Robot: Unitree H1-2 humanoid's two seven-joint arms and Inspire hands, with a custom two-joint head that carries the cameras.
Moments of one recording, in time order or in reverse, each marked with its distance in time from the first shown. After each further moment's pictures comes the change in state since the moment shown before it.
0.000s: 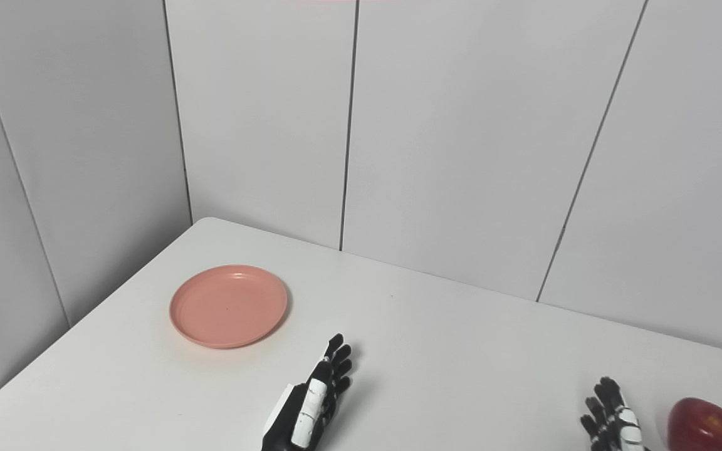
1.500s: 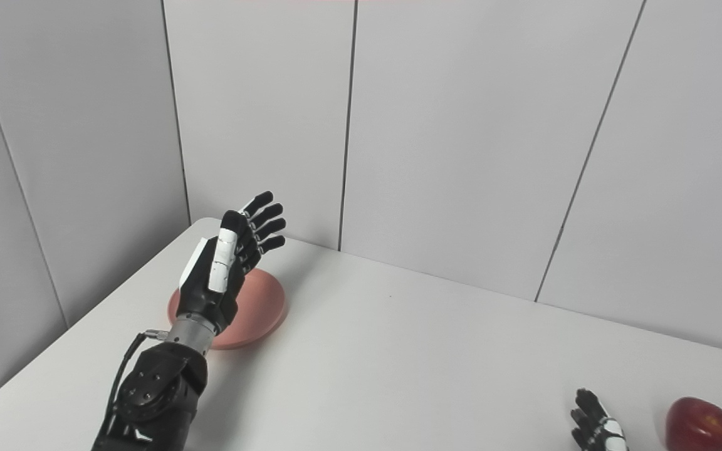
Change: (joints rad) left arm -0.366 0.274 0.312 -0.109 -0.115 0.178 -0.025; right arm 0.050 0.019 0.024 -0.078 -0.032 0.038 -0.042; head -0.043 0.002
